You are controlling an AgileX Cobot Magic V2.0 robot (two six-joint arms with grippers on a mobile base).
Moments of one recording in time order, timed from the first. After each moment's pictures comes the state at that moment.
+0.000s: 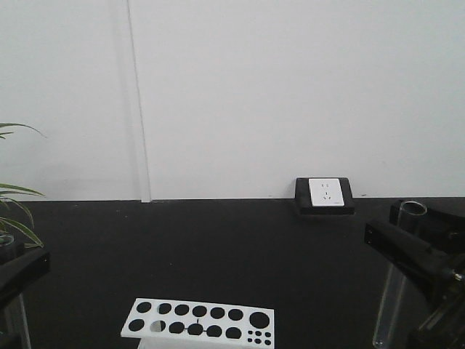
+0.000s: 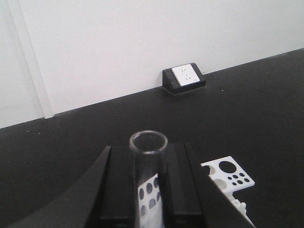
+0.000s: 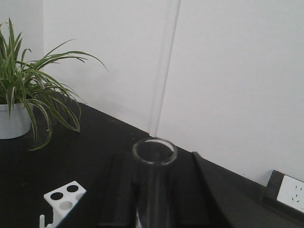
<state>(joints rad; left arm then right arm) -0.52 0.76 -0.73 0.45 0.28 -0.52 0.36 0.80 -0.74 -1.76 -0.26 1.61</state>
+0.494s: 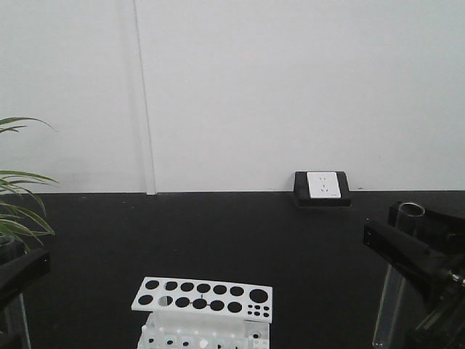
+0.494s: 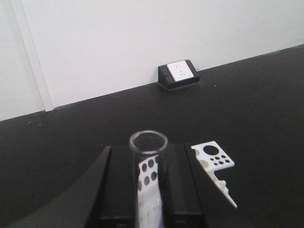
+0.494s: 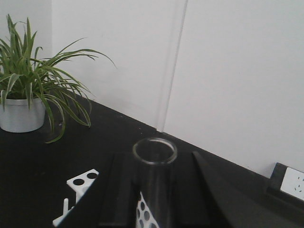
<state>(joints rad) -0.52 0.76 -0.73 0.45 0.28 -0.52 0.36 0.81 -0.73 -1.76 -0.26 1.61</state>
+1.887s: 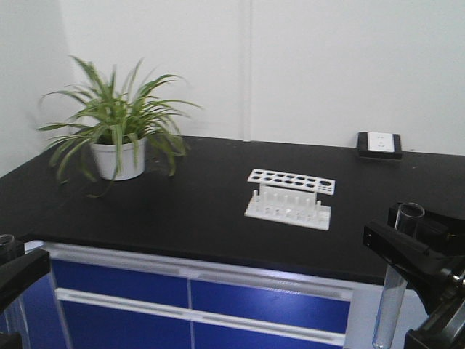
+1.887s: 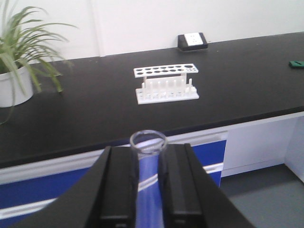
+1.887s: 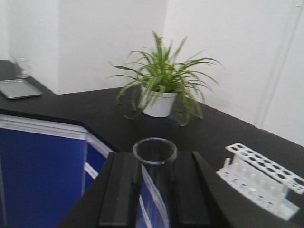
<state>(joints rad) -0.52 0.76 -0.73 0.45 0.28 -0.52 0.36 0.81 -0.73 -1.76 -0.27 1.61</state>
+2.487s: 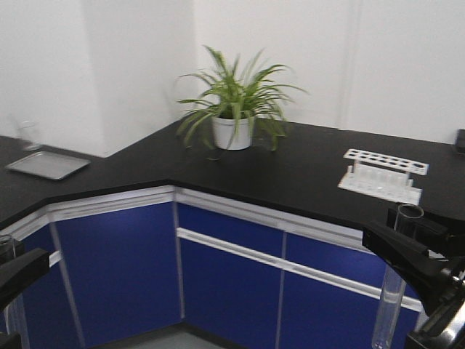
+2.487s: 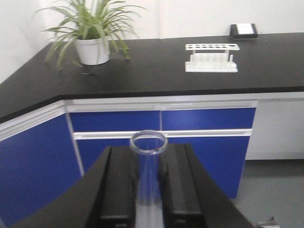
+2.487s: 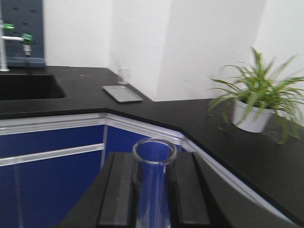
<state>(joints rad) -0.52 0.76 -0.73 0.45 0.28 -0.52 0.36 0.81 -0.73 -1.76 -0.27 1.61</state>
